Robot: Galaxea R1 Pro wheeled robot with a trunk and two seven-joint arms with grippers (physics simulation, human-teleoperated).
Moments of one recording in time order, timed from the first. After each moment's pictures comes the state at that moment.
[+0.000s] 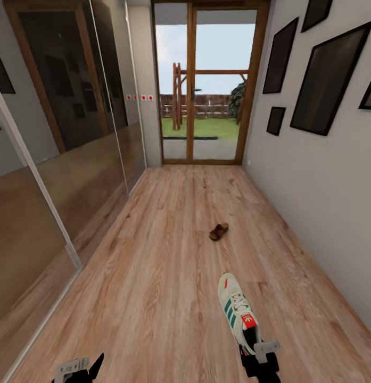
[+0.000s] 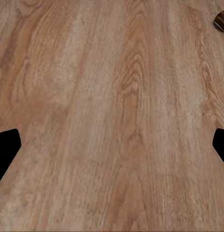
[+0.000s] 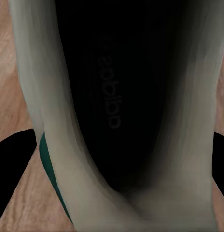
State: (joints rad) left arm -0.10 0.07 0.45 -0.69 0.09 -0.25 -0.54; right arm -0.35 -0.02 0.07 -0.27 0.13 -0.48 -0.10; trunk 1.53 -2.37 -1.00
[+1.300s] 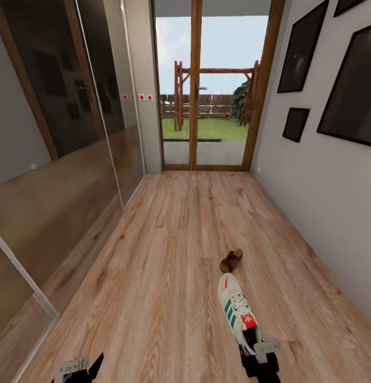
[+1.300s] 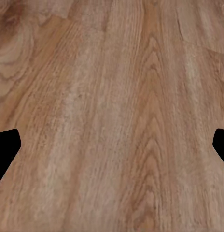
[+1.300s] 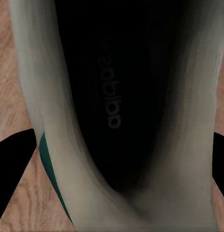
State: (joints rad) left arm -0.10 0.07 0.45 -0.69 0.09 -0.25 -0.54; right arm -0.35 -0.02 0.07 -0.27 0.13 -0.48 -0.10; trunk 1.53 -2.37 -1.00
